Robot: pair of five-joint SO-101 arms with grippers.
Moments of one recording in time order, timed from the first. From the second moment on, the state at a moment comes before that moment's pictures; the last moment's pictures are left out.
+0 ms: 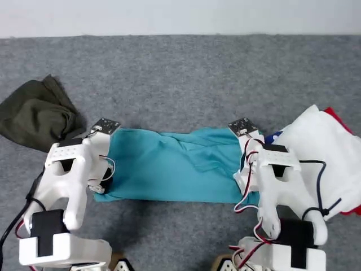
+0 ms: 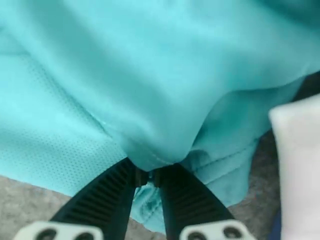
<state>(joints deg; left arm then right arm) -12.5 3.3 42.9 66.7 -22.5 3.3 -6.1 48.0 56.0 28.2</state>
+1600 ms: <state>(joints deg) -18.1 4.6 22.1 92.2 -33.1 2.5 -30.0 42.4 83.2 36.1</state>
